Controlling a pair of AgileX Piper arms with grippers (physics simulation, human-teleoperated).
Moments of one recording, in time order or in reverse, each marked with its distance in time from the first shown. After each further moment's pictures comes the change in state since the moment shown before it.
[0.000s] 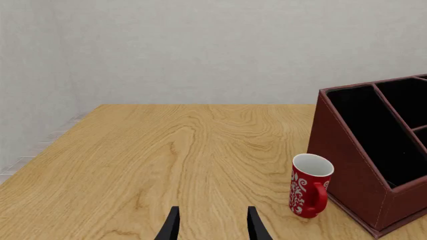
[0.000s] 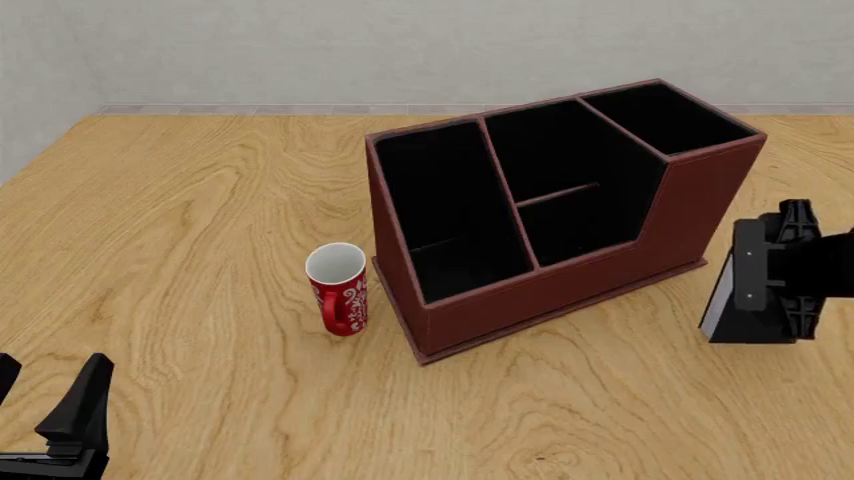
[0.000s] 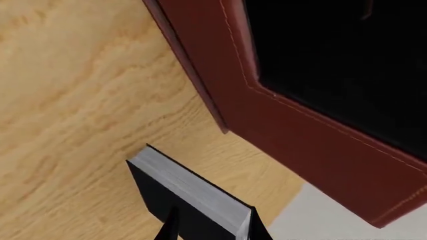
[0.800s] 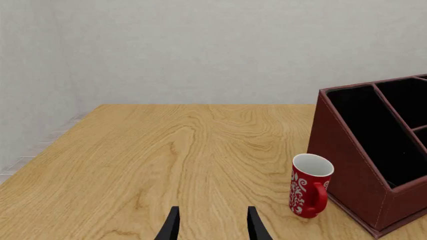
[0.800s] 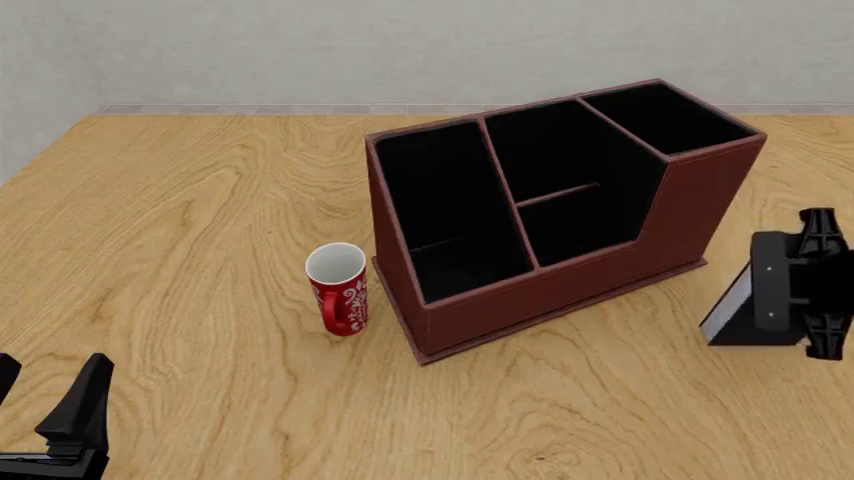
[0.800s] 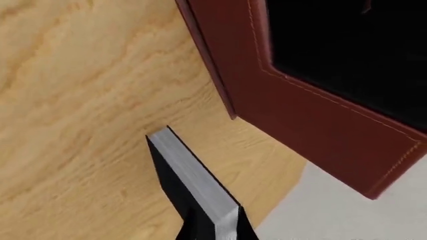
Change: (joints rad) left arm 0.000 0.000 0.000 0.000 0.000; right arm -0.007 -0.149 0.072 0.074 -0.008
